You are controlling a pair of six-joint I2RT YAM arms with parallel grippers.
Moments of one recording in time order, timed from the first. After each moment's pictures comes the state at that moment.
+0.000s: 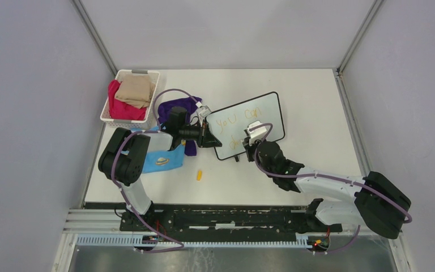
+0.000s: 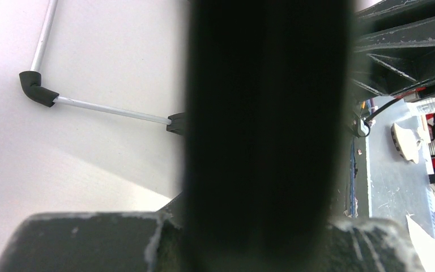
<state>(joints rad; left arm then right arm) -0.36 1.78 0.79 0.40 1.02 -0.14 0.90 1.21 0.48 0.40 0.43 0.09</state>
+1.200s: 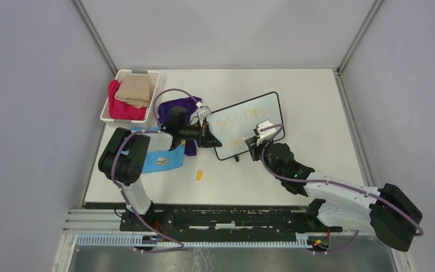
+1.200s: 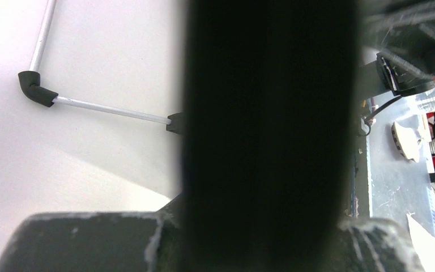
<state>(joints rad) -0.36 1.78 0.79 0.39 1.02 -0.13 0.89 1.09 0.44 0.41 0.37 0.11</state>
